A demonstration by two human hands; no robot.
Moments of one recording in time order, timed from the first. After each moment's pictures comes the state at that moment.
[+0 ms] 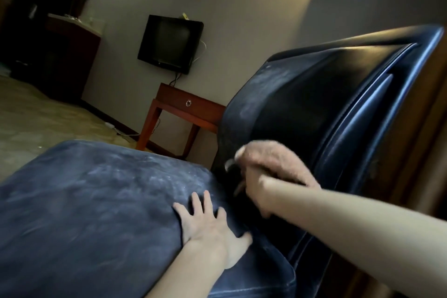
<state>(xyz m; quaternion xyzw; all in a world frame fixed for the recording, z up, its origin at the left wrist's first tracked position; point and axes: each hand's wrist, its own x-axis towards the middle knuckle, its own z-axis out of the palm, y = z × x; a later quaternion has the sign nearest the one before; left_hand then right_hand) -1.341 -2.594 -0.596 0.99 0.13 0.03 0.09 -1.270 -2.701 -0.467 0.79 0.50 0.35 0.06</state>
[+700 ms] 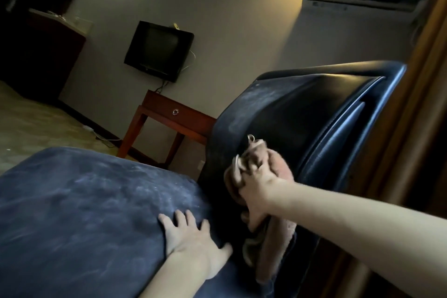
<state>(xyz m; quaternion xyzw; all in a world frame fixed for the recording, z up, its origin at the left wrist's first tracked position) -1.352 -2.588 -0.592 0.99 0.12 0.03 0.09 -1.317 -2.668 -0.454 0.75 0.17 0.14 0.63</state>
